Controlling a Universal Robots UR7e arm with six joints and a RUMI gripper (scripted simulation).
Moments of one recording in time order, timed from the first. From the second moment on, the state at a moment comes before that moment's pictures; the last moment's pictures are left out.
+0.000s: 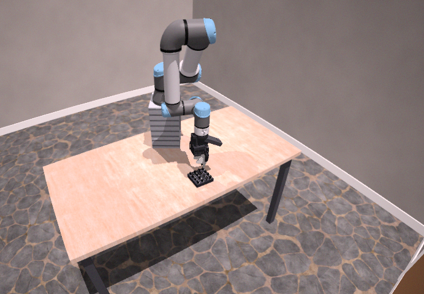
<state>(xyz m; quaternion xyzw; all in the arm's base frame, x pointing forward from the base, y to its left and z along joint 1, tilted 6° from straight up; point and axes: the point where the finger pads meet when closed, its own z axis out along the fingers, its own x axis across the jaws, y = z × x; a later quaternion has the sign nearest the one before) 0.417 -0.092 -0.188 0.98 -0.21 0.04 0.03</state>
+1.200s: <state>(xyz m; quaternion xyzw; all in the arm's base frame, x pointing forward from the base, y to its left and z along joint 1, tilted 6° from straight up) 0.413 -0.094 -0.178 0.97 0.23 0.03 0.05</state>
